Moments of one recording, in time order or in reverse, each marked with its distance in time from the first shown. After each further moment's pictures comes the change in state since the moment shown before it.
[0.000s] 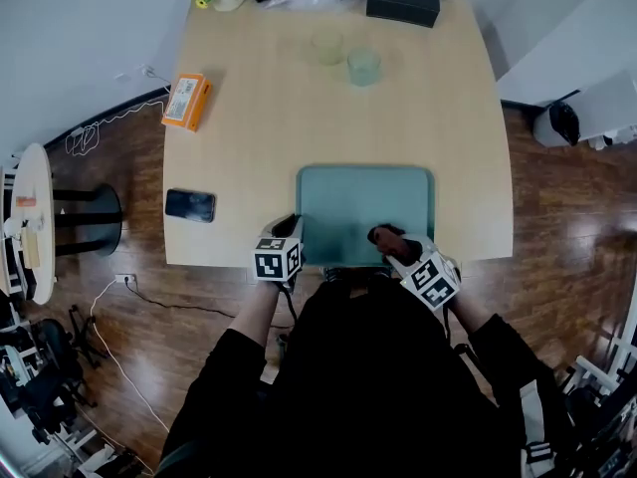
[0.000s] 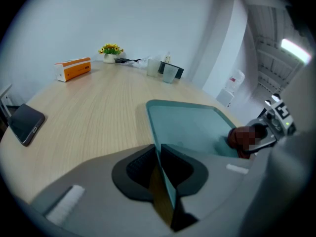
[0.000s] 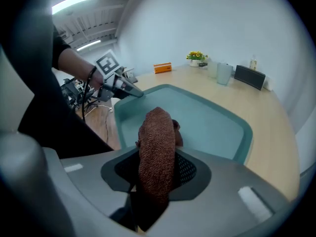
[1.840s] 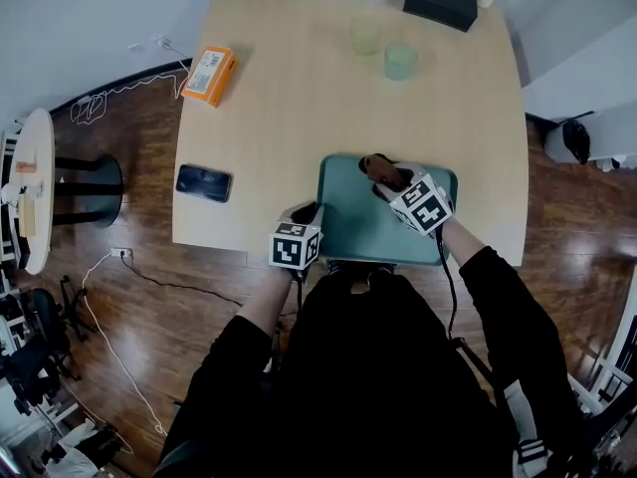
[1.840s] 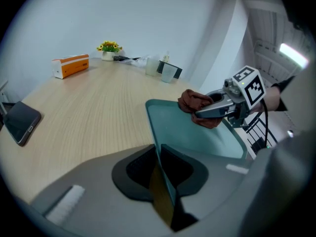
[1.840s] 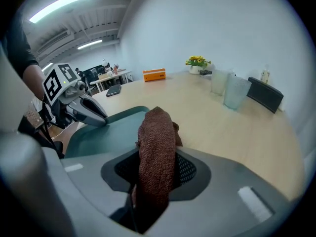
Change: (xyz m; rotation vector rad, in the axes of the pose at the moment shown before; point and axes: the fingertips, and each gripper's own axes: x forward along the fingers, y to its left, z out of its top) left arm 0.001 -0.004 0.002 -0.009 0.012 -0.044; right arm 0.078 -0.087 0.127 -0.051 -0.041 -0.027
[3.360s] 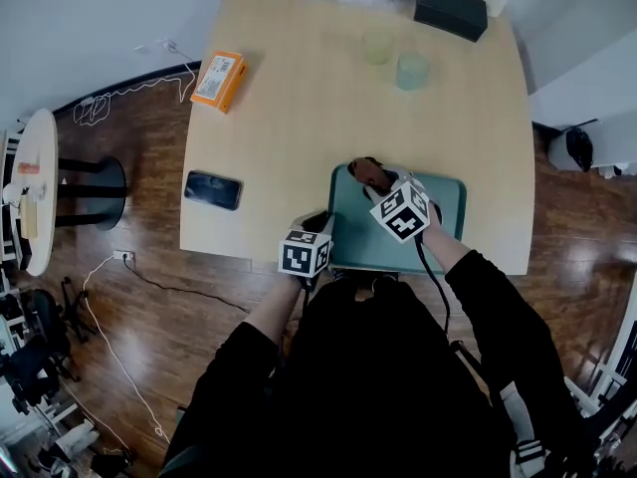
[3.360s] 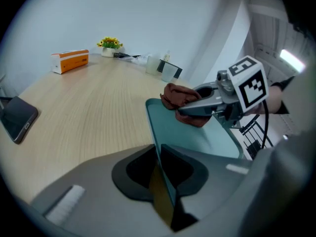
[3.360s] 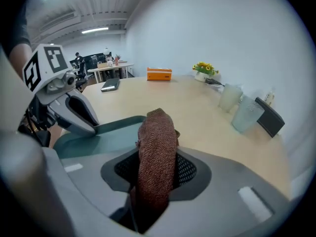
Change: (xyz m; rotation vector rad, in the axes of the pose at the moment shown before) left arm 0.000 -0.001 0.001 -0.031 0.018 -0.038; right arm 0.031 0.017 0.045 -0.136 0.031 -0.097
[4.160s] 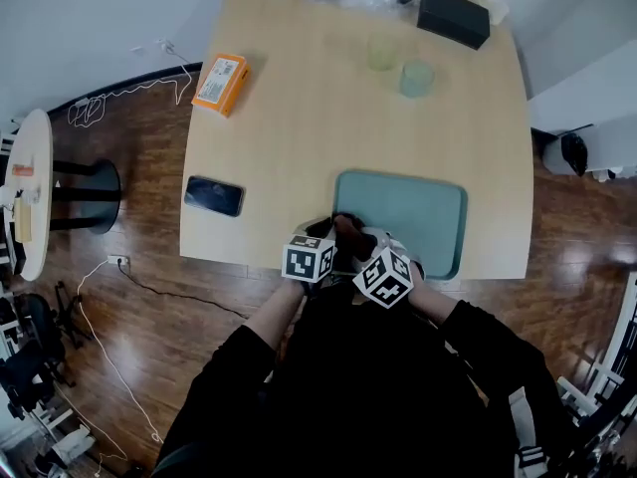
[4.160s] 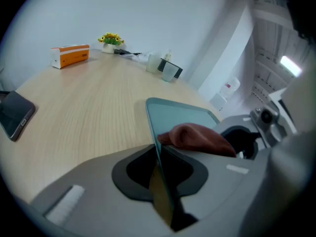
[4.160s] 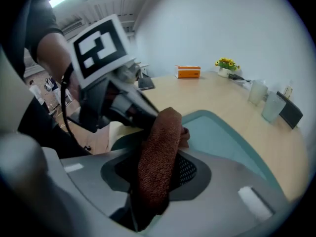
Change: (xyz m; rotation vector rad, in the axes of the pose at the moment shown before) left arm -0.003 0.003 -0.001 -0.035 0.018 -0.037; right arm -0.023 0.147 -0.011 -0.007 0.018 0.194
